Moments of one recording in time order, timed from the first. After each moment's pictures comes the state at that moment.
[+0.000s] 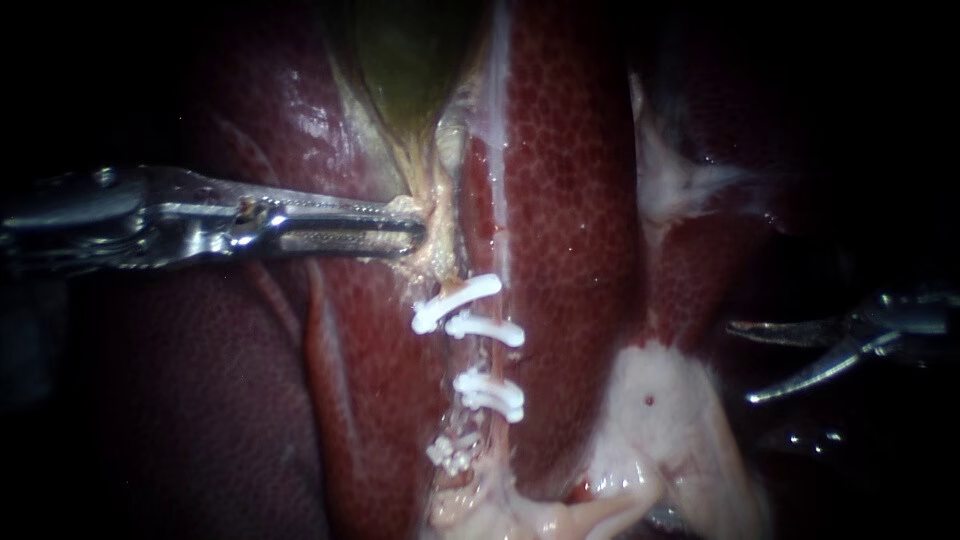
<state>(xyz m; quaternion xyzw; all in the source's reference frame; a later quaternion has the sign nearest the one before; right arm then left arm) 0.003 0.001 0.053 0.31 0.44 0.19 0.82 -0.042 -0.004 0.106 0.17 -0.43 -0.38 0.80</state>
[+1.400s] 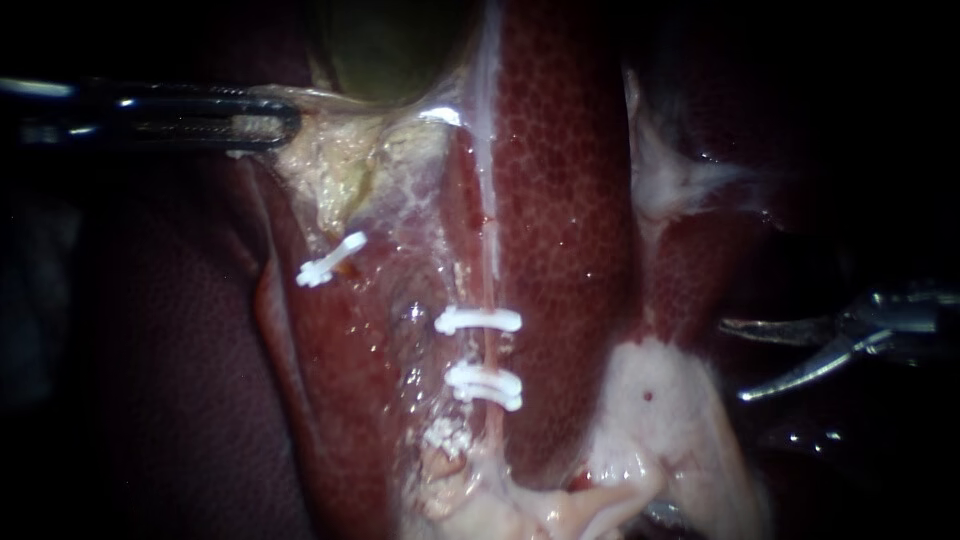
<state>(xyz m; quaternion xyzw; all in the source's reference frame) 0.004 0.001 0.053 0.31 0.44 0.19 0.82 -0.032 0.004 0.096 0.13 -0.45 -0.42 0.78</state>
